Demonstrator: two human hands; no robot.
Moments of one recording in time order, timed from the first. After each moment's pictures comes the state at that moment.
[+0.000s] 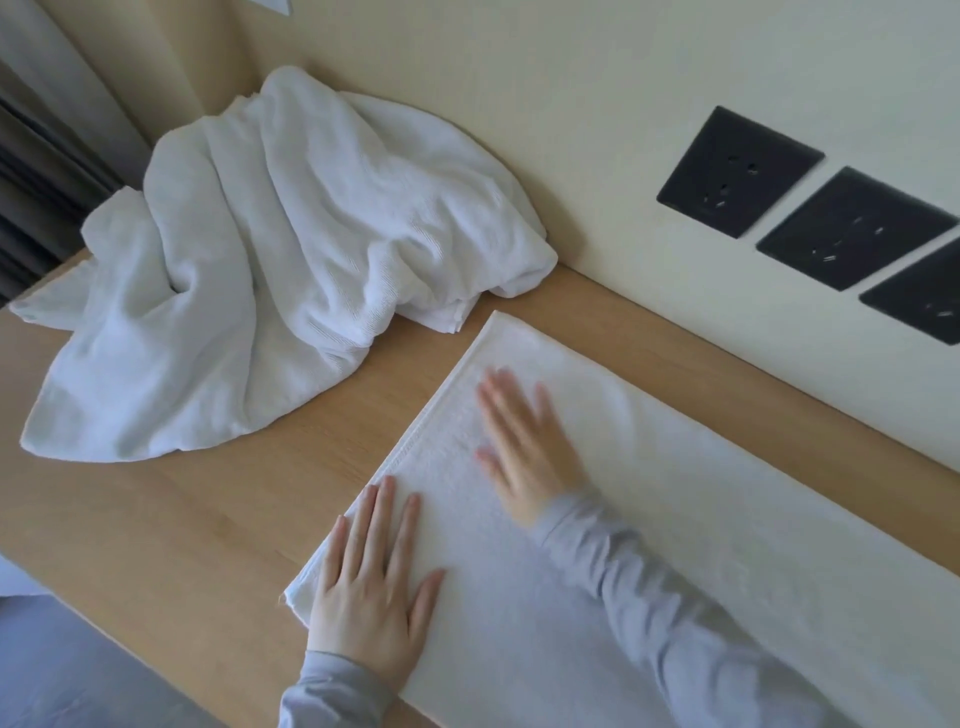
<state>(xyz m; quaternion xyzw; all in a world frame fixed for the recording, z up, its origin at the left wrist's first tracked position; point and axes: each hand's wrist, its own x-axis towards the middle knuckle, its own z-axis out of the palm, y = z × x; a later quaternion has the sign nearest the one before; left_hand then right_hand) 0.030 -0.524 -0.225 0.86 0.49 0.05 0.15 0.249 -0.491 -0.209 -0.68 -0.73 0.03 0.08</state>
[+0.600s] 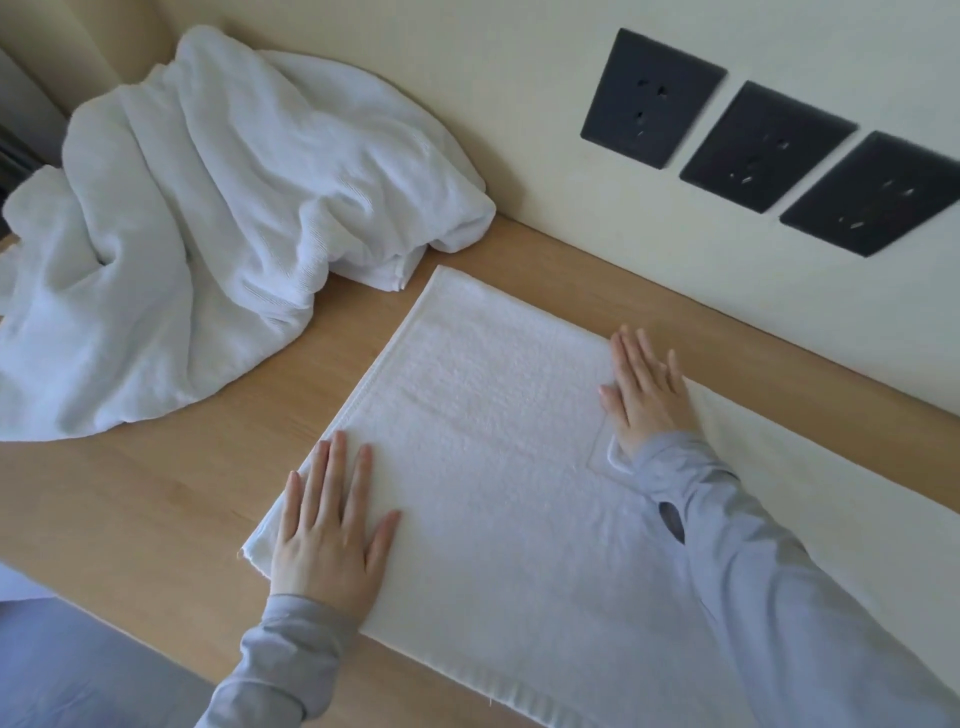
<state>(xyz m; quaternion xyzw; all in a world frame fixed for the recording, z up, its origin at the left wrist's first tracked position) 0.039 -0.530 -0.215 0.85 0.51 0.01 0.12 0.387 -0.573 -0.218 -0.82 -0.56 0.04 -0.07</state>
